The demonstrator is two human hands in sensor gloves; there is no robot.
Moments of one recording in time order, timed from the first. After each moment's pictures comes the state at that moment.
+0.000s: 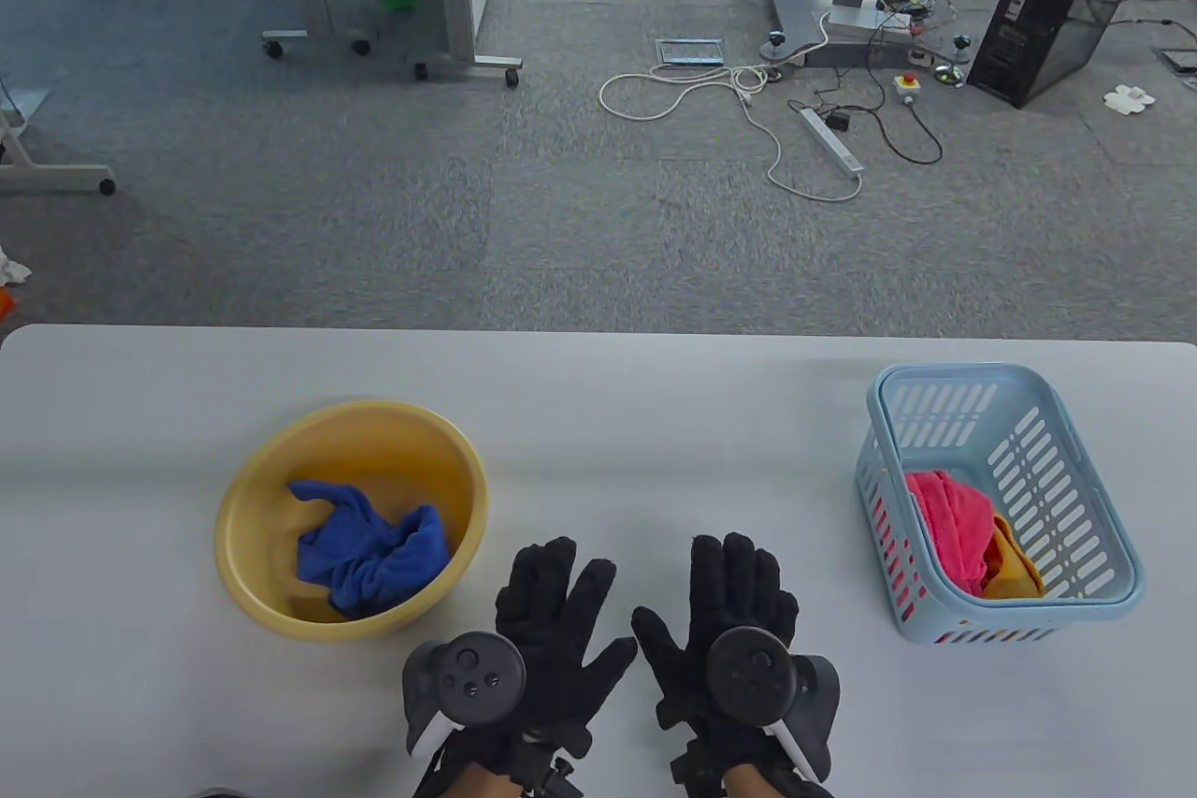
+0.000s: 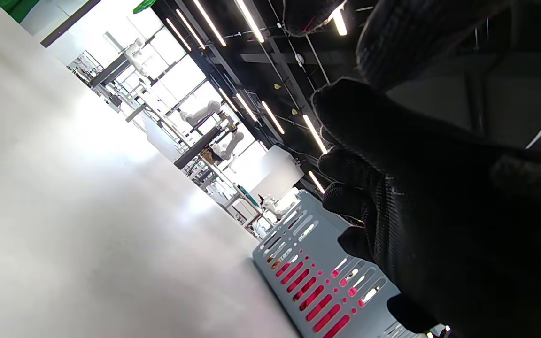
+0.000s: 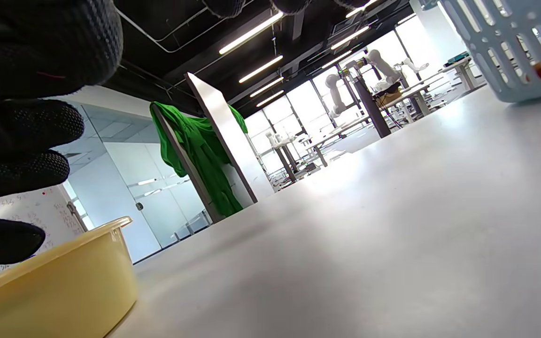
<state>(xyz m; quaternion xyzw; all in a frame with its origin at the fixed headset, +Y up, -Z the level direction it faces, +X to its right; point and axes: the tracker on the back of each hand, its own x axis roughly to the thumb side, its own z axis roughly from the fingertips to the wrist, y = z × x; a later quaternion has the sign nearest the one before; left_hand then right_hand) -0.113 -0.728 -0.245 0.02 -0.23 0.40 0.89 0.109 -0.722 -0.236 0.02 -0.10 0.95 0.30</state>
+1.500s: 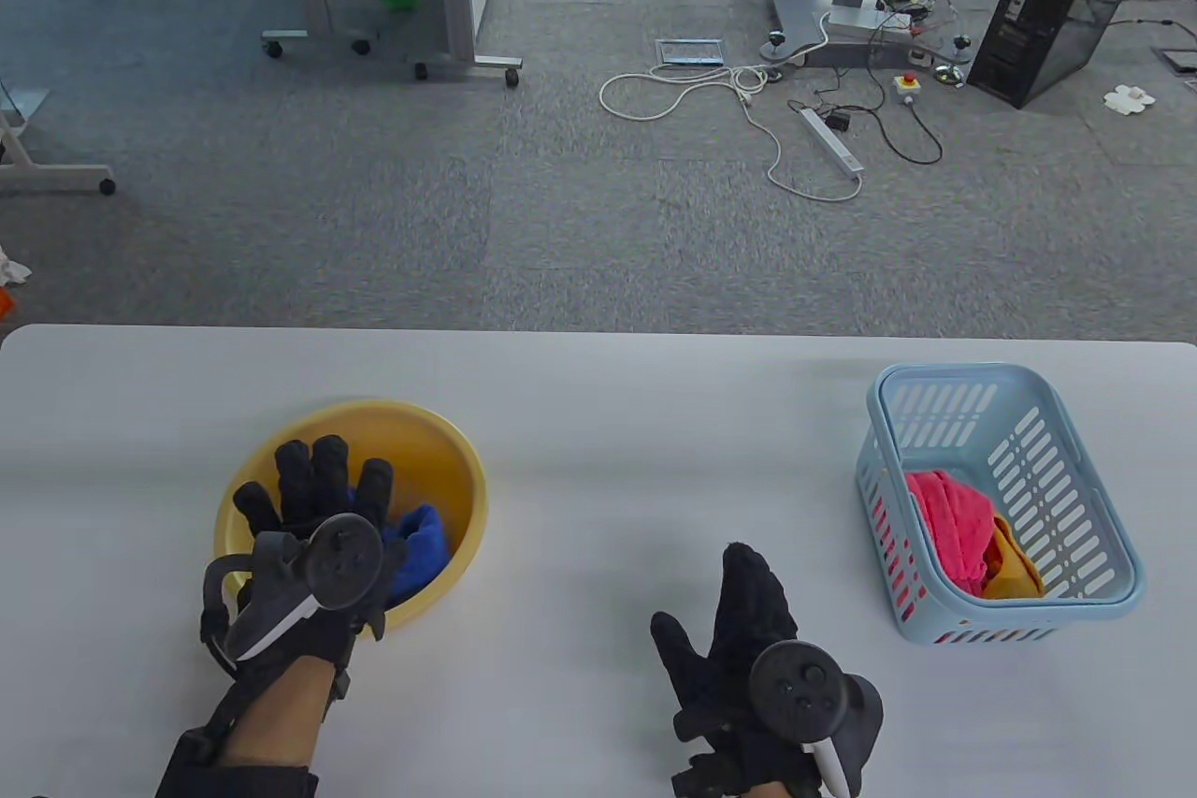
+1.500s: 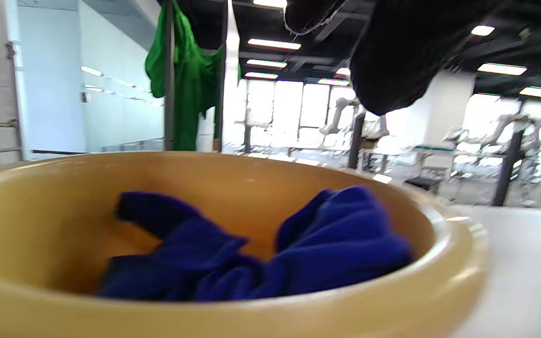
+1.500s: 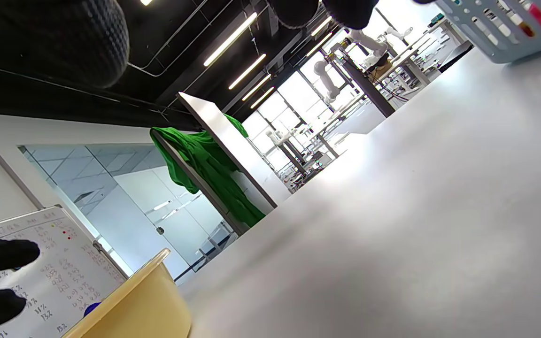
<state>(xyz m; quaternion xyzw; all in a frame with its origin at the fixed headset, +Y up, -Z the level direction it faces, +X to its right) -0.265 -0.650 -0.302 0.01 -0.01 0.01 1.00 0.125 -0.709 -0.224 0.02 -0.09 0.91 0.40</state>
